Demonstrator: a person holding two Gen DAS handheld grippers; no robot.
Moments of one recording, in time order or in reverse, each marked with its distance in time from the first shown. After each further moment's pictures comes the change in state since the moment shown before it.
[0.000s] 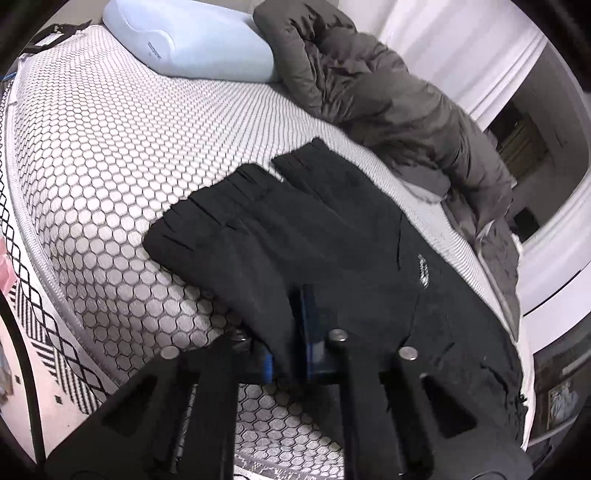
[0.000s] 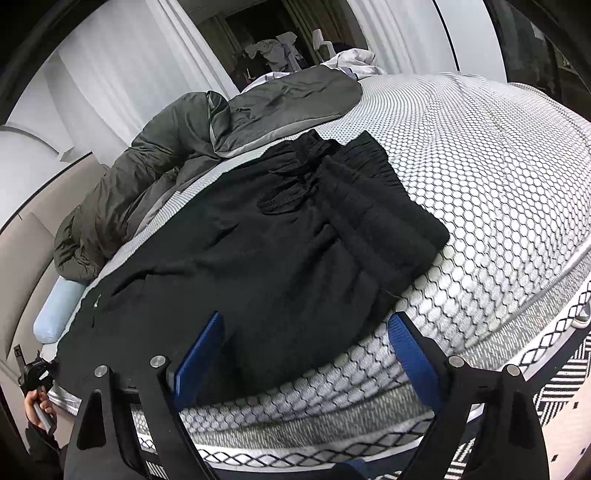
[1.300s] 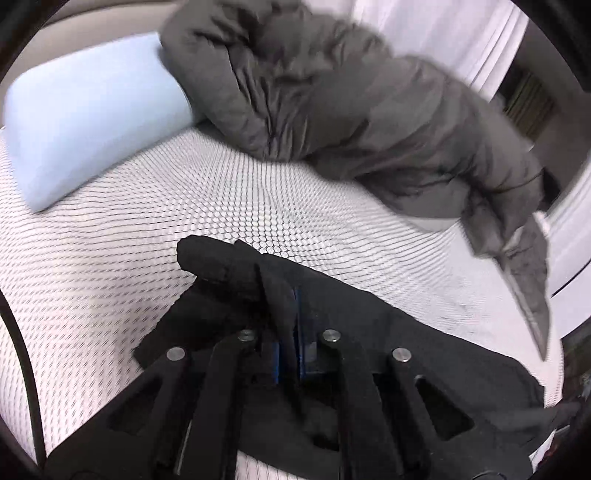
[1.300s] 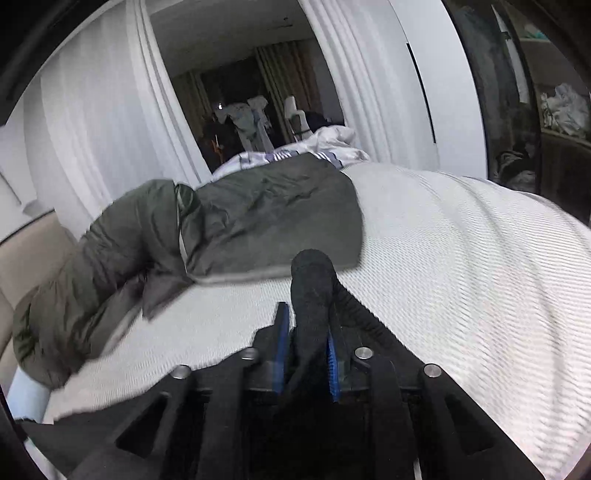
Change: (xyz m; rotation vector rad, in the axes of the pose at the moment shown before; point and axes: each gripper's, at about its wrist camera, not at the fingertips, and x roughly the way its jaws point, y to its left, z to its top) left arm 0.155 -0.156 0.184 0.165 0.105 0.155; right arm 0.084 0.079 0.220 0.025 -0.312 -0.188
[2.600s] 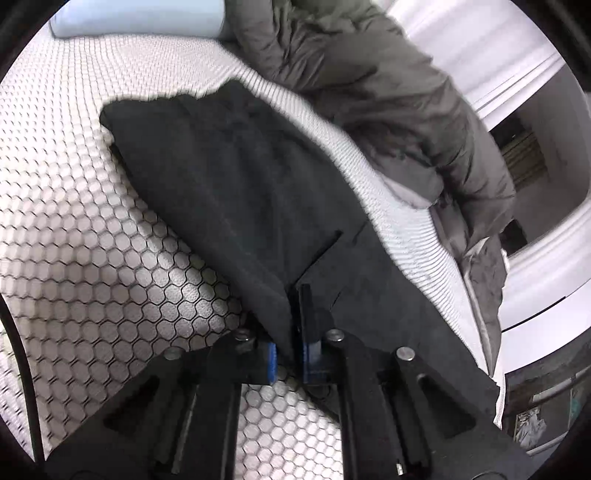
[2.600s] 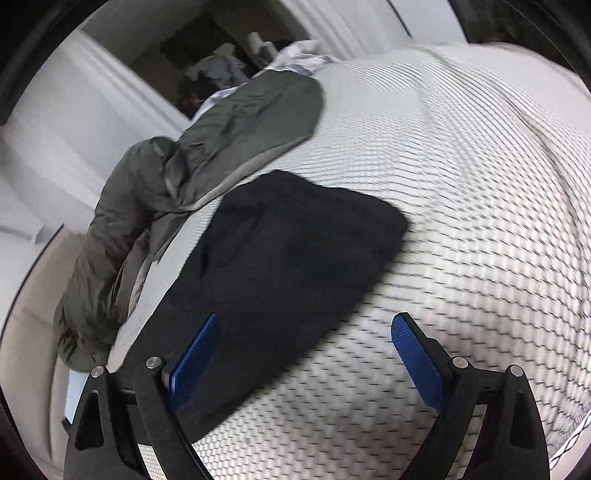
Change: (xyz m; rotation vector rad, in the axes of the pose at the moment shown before) left arm -0.009 0.024 -0.146 -0.238 -0.028 -0.229; right arm -0.022 -0.102 -0.118 0.276 0.333 0.116
